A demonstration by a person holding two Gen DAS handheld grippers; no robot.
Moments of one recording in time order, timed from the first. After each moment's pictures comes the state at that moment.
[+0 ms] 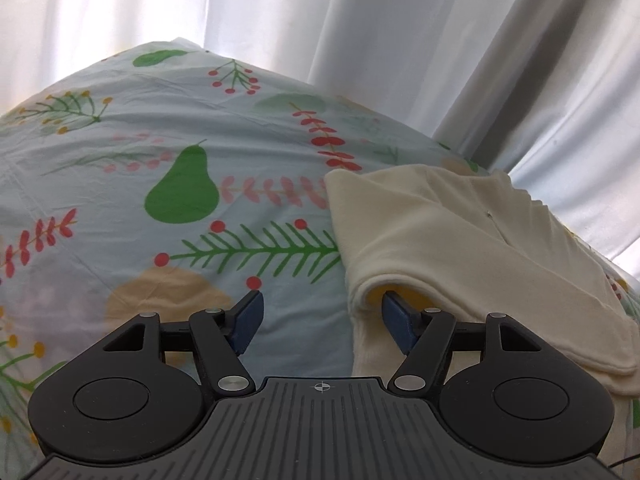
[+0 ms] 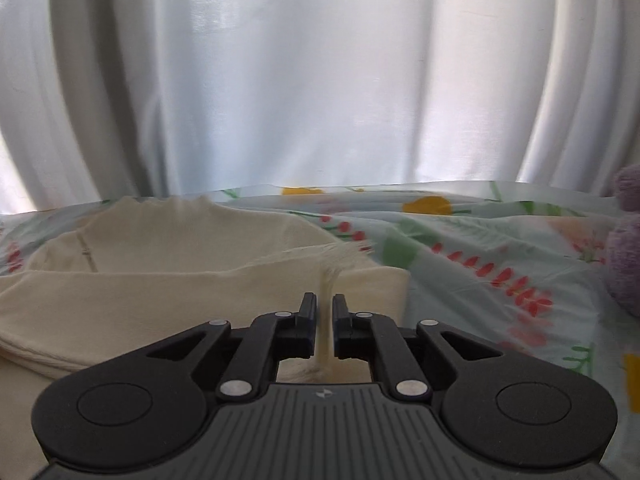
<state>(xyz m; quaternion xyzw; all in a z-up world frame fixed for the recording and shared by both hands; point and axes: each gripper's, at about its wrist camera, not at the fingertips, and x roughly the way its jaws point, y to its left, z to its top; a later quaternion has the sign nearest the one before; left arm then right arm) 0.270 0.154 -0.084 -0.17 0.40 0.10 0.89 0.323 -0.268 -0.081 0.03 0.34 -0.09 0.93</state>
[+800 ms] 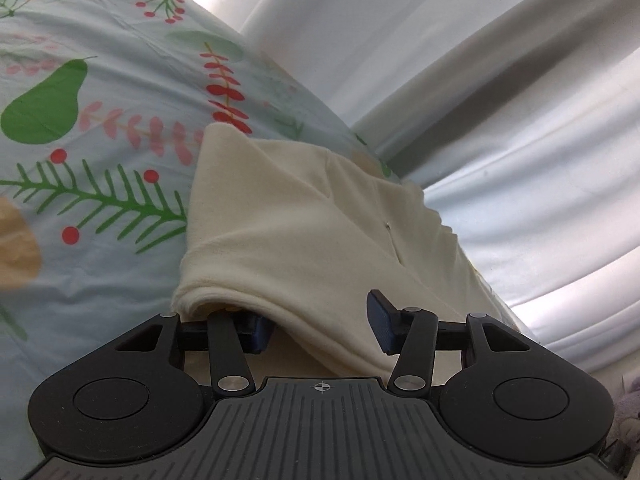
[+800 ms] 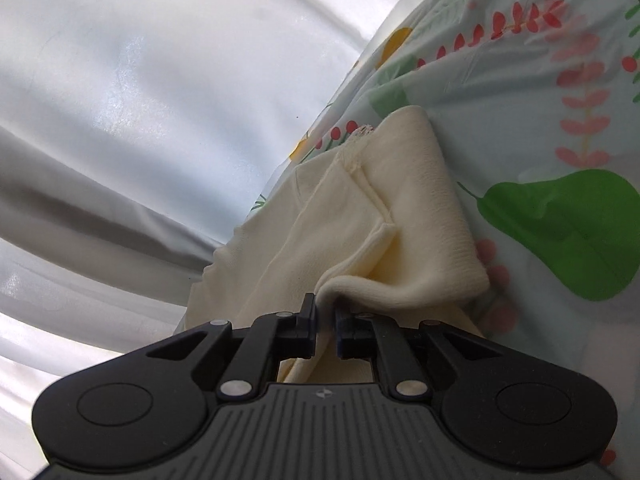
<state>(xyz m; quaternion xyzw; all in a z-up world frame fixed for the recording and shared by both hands) 0.314 0.131 -0.111 -0.34 0.39 -0.01 0.86 0.317 -0.310 -0.149 0.48 0.35 0.00 0.80</state>
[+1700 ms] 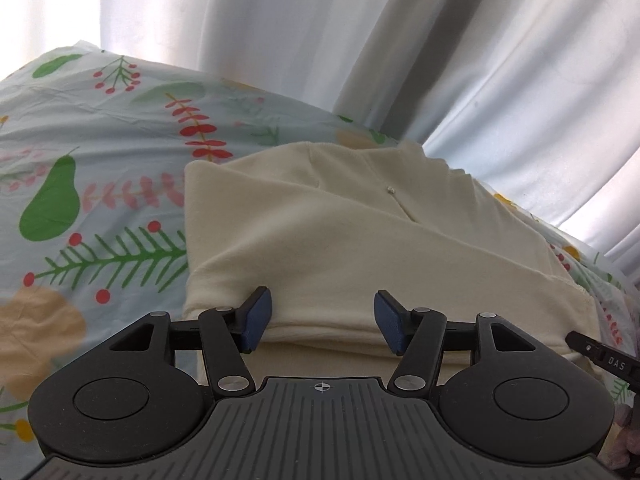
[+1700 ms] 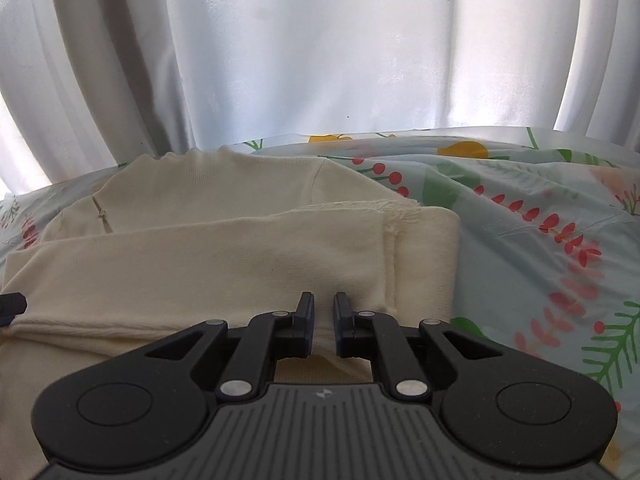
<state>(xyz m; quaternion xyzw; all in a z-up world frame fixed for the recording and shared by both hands) 0.311 0.097 -0.087 -0.15 0.42 0.00 0.90 0.334 -0.260 -0.109 0.05 0.39 0.01 0.92</state>
